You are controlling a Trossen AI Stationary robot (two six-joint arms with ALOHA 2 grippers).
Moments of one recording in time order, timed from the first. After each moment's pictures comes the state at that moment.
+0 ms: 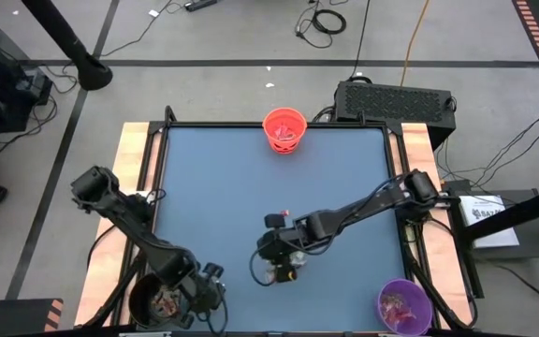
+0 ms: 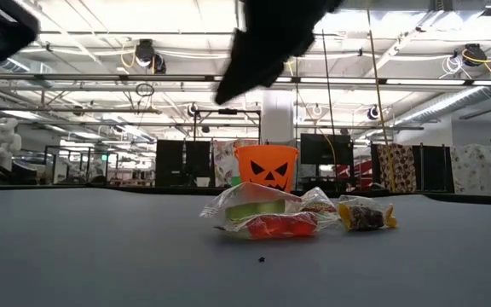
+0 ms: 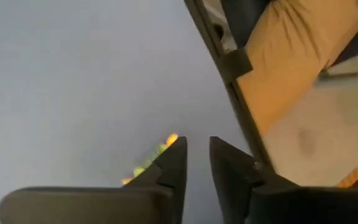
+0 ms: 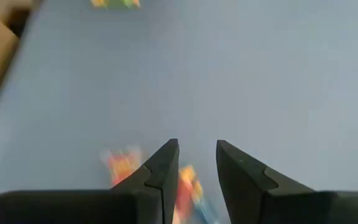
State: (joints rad) left arm -0.74 1.66 1.09 -0.49 0.18 -0.37; right arm 0.31 1.95 1.50 -0.47 0.05 0.11
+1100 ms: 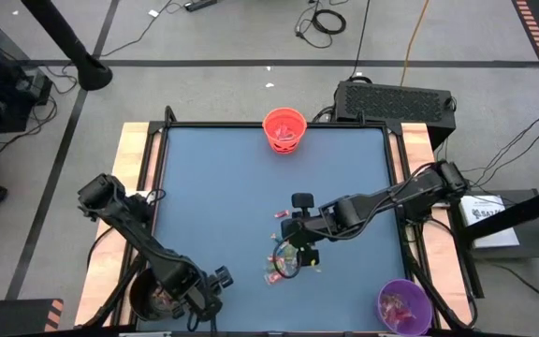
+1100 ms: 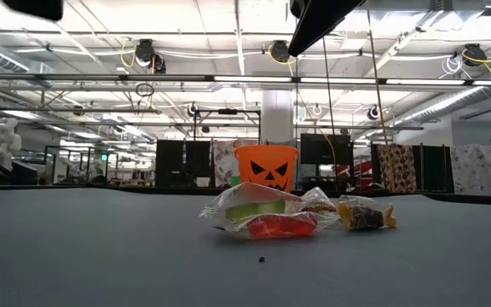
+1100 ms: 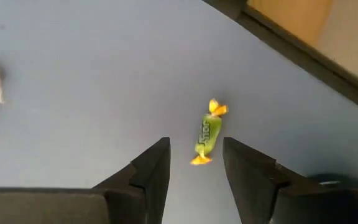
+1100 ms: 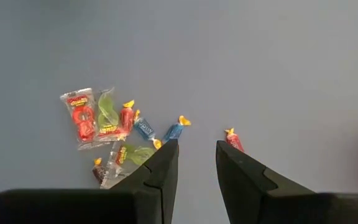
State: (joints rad) left arm -0.76 1.76 1.27 -0.78 0.06 0.26; right arm 0.33 1.71 1.50 -0.82 0.26 0.16
